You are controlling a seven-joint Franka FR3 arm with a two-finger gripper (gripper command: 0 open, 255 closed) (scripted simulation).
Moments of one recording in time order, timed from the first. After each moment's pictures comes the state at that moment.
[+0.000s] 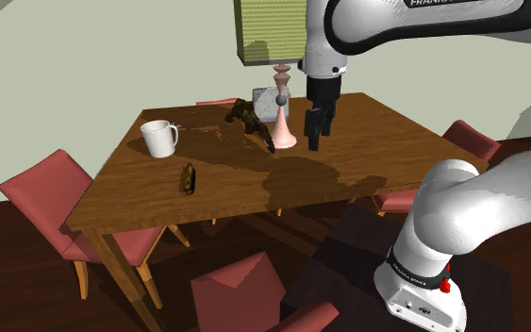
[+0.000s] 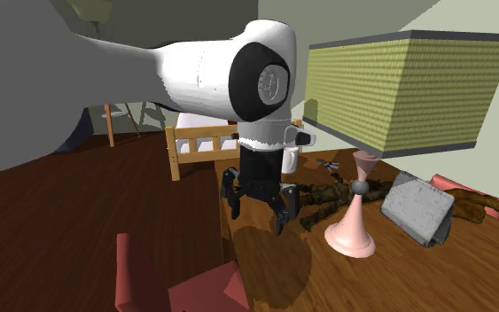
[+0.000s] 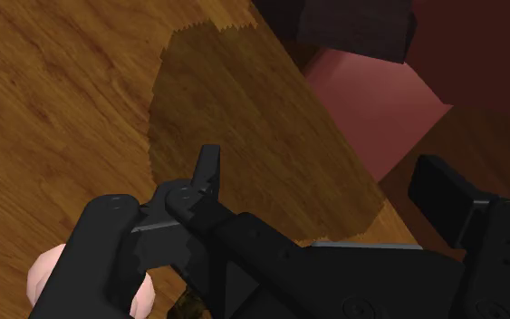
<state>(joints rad) 0.02 -0.79 0.03 -2.45 0.04 1.60 -0.10</state>
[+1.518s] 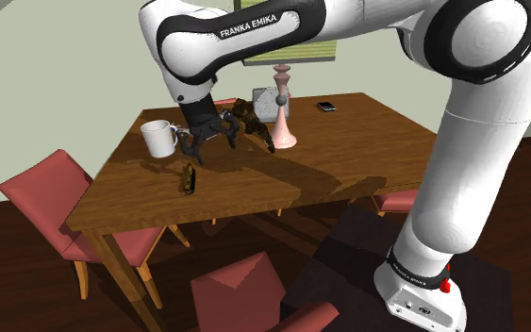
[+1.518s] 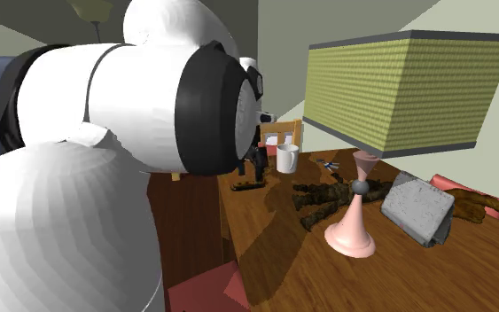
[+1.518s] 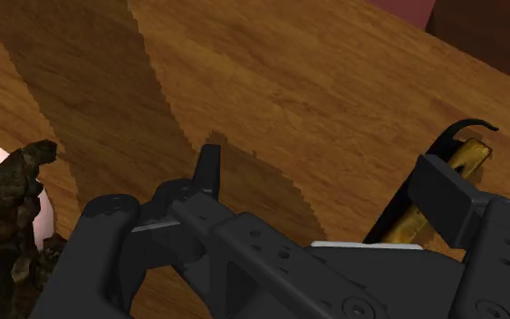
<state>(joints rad) -0.01 0.09 0.43 -1.73 -0.13 1.62 0.78</state>
